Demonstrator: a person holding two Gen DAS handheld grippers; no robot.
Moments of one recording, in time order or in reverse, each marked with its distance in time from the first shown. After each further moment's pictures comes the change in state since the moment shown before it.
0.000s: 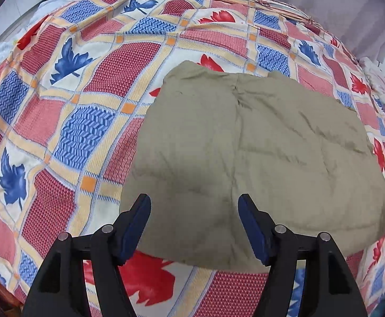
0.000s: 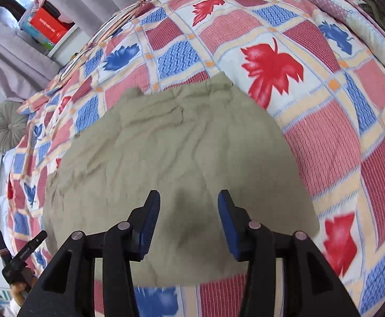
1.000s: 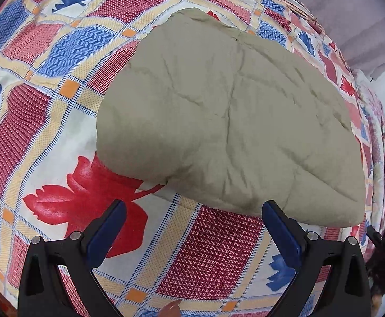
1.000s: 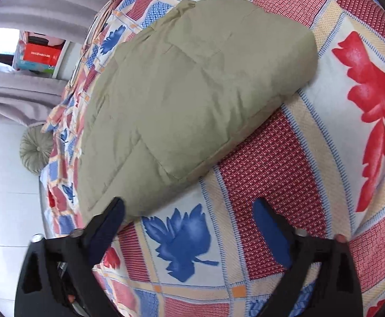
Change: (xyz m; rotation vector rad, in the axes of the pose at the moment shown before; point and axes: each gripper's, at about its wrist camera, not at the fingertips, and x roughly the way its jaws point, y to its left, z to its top) left arm 0.022 0.017 -0.064 -0.158 0.118 -0.202; right arm 0.019 -0.036 -0.104 0.305 0.089 0.272
